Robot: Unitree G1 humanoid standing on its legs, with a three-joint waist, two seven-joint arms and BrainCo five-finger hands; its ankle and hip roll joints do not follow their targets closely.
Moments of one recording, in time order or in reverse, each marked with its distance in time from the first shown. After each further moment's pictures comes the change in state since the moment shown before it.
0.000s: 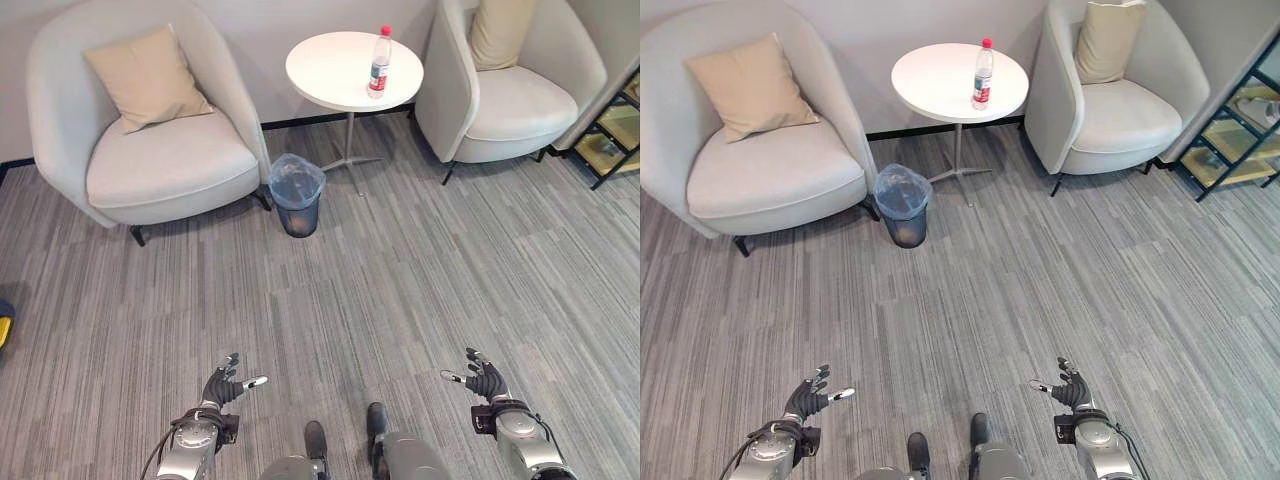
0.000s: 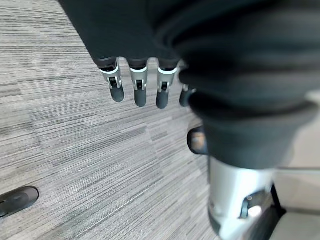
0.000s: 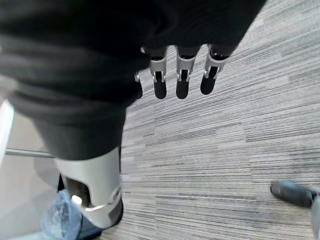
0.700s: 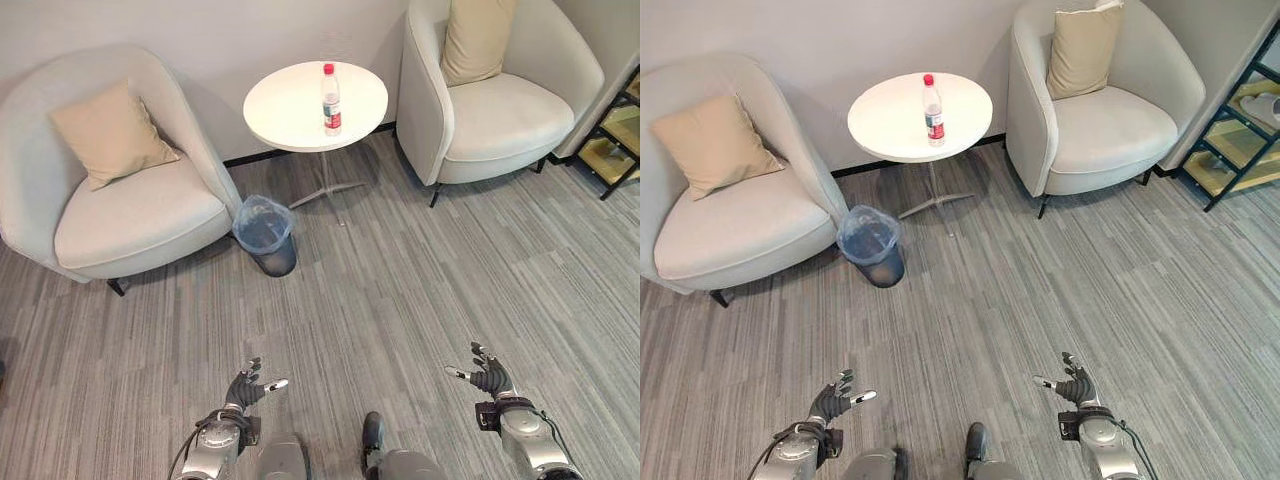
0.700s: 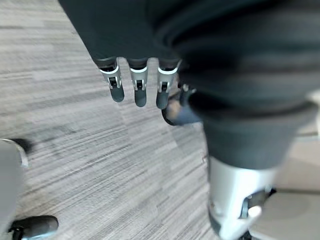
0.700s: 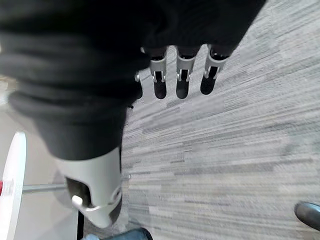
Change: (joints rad) left arm -0.025 -0.075 -0.050 0.047 -0.021 0.000 -0.006; right arm 0.022 -0.021 0.001 -0.020 0.002 -0.007 -0.018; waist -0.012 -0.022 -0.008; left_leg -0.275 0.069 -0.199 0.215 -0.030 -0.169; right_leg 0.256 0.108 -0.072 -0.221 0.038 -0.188
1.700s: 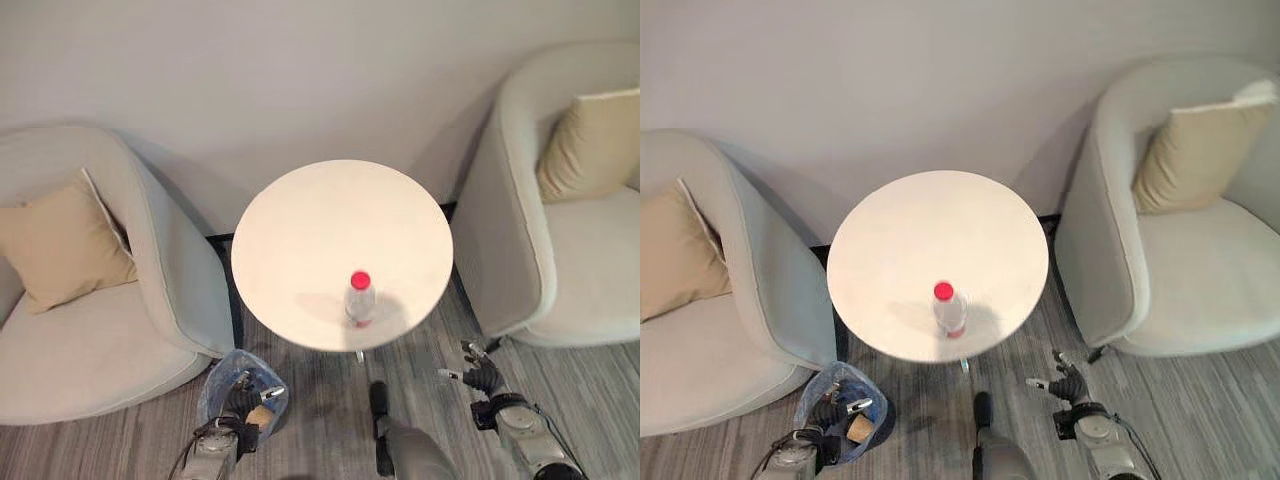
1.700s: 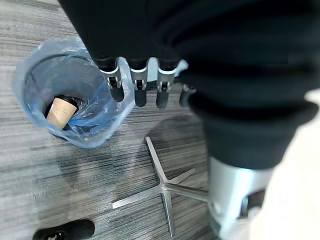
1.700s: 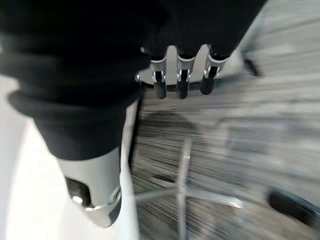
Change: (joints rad) left arm -0.034 -0.015 0.029 0.124 -0.004 -0.007 0.002; right arm -0.064 -0.027 0.062 -0.009 -0.040 -0.002 0.017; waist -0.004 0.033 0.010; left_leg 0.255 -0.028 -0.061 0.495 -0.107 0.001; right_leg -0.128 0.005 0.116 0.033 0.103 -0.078
